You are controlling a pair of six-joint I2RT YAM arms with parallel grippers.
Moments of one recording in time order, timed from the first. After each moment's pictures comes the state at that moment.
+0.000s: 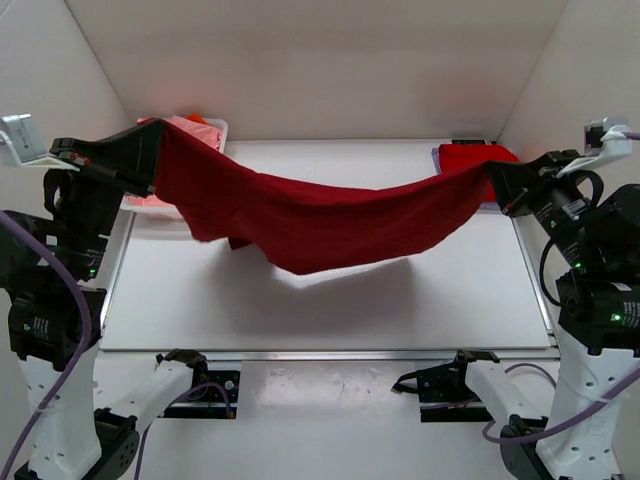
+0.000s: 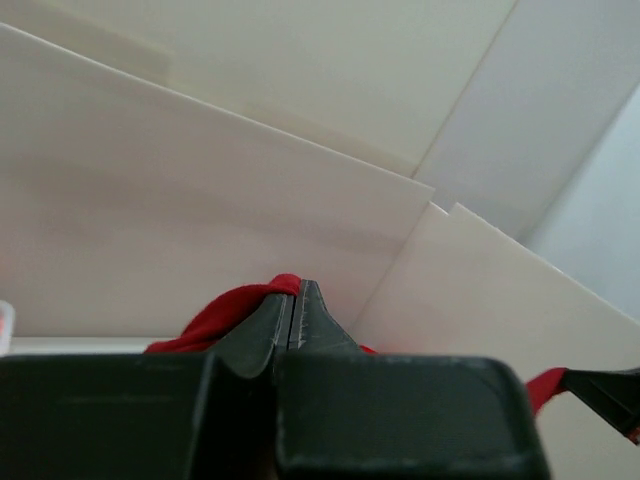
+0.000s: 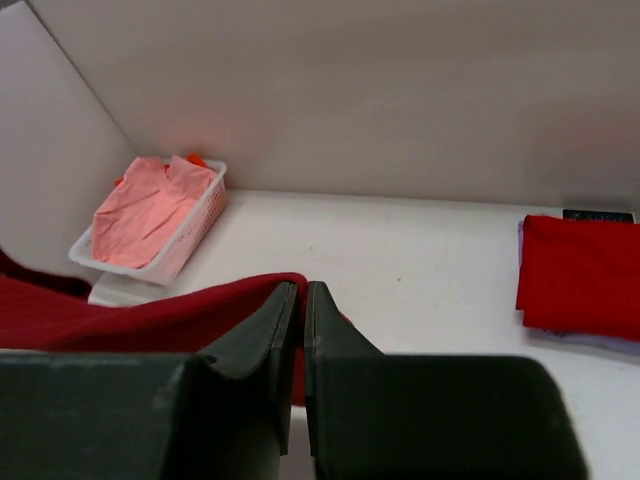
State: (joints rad) left arm -0.25 0.89 1.72 -0.42 0.04 -0.51; right arm -0.06 0.88 1.65 -0.73 -0.39 0.26
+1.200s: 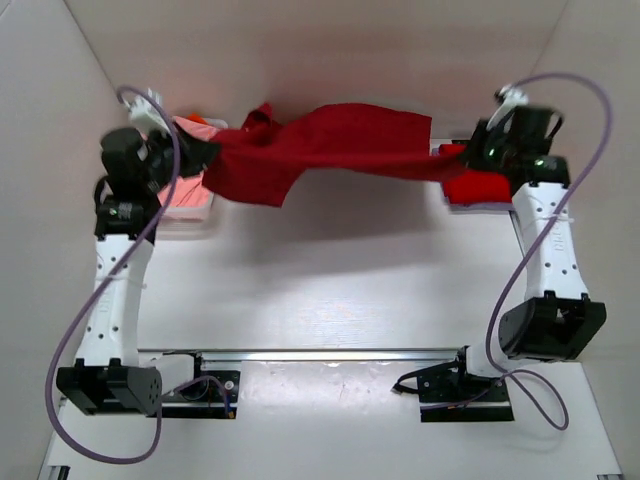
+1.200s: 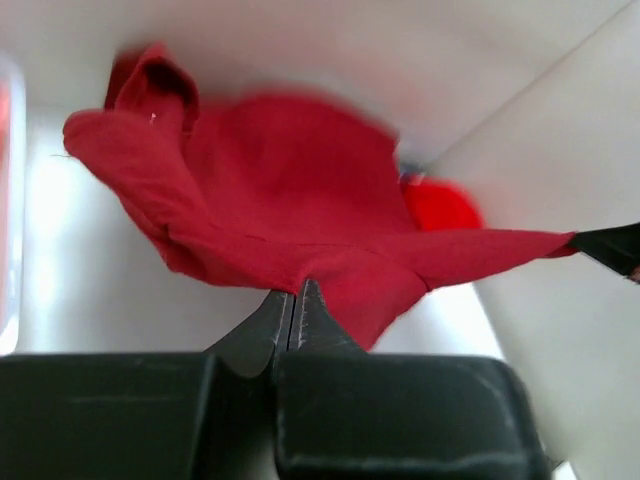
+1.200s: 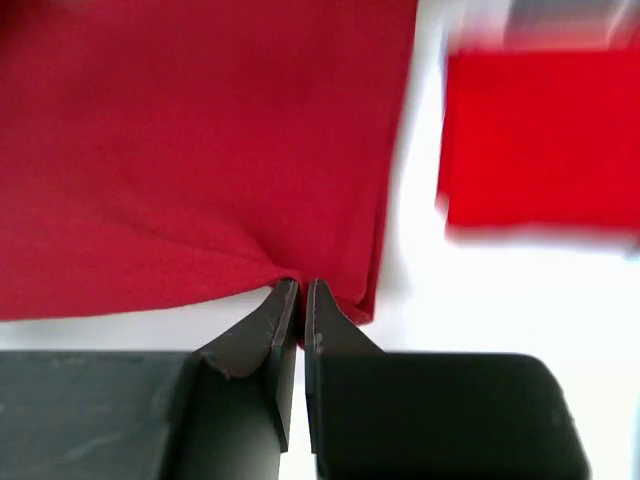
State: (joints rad) left arm 0.01 1.24 1.52 -0.36 0.42 -0.49; right arm -0.10 1.48 1.74 -0.70 -0.28 0.11
